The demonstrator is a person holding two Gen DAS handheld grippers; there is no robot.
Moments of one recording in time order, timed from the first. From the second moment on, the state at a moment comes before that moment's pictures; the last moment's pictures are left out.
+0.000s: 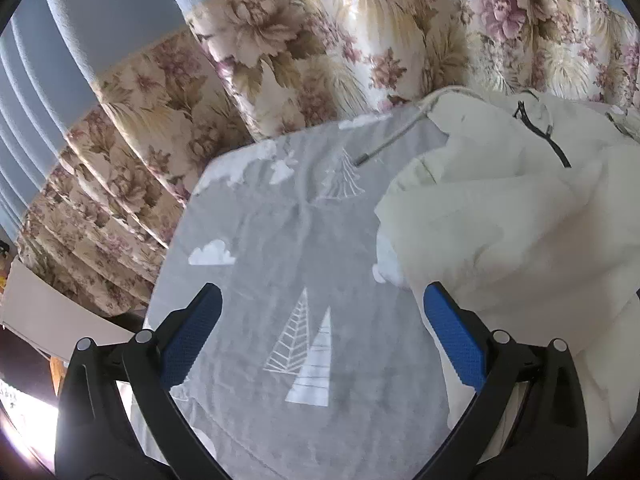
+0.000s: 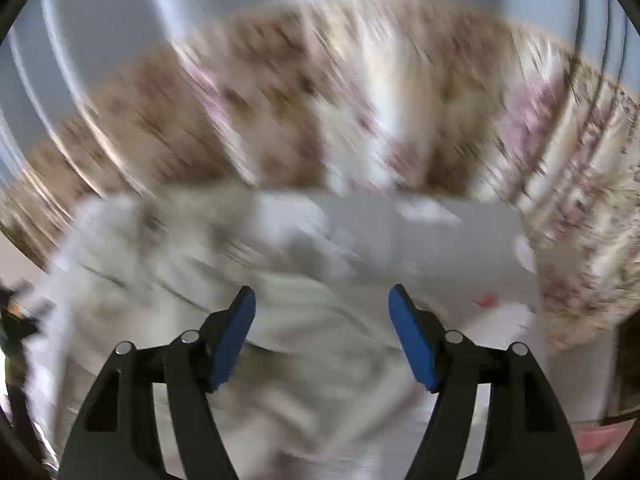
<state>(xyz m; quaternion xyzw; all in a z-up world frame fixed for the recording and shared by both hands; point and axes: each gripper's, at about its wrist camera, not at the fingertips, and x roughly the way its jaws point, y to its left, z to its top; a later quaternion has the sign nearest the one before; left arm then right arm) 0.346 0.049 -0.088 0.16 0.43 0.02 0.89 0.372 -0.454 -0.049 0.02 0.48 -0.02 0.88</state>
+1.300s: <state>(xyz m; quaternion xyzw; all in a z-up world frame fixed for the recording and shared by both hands) 0.307 0.007 -0.081 0.15 0.43 -0.05 0.89 0.274 -0.285 -0.017 -0.05 0.43 0.21 0.88</state>
